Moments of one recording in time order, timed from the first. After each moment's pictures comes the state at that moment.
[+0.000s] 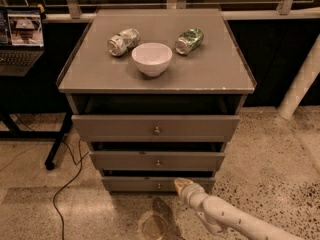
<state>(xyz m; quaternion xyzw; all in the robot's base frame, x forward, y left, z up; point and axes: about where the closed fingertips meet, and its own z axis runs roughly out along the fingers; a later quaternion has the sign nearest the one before) 0.586 -0.116 0.305 -0.17 0.86 0.13 0.46</state>
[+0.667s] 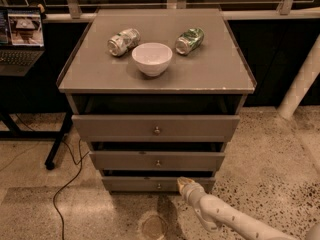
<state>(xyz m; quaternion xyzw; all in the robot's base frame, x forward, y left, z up) 0.614 -0.135 0.264 -0.12 0.87 0.10 0.46</state>
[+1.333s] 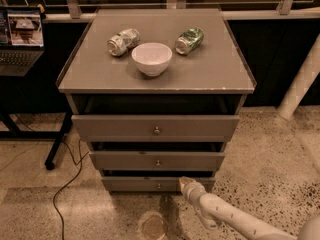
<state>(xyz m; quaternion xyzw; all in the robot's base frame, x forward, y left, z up) 0.624 -0.146 0.246 -0.10 0.88 0.09 0.45</state>
